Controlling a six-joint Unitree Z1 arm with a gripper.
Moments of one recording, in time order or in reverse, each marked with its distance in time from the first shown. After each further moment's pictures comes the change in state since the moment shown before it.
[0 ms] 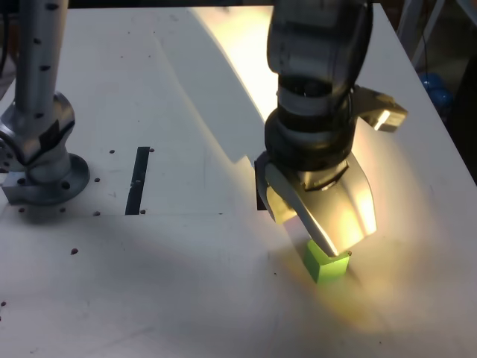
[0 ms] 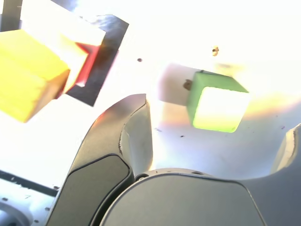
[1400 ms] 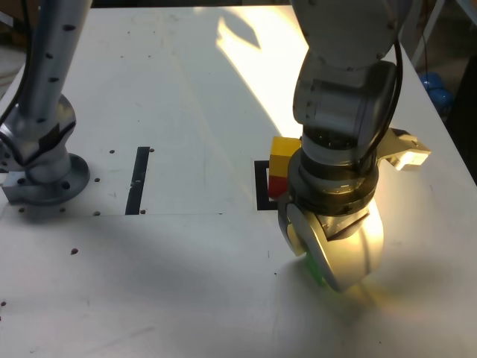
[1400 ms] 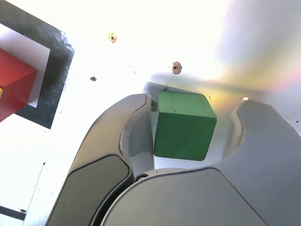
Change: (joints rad) arm -0.047 0.108 -0.057 -0.047 0.024 -0.040
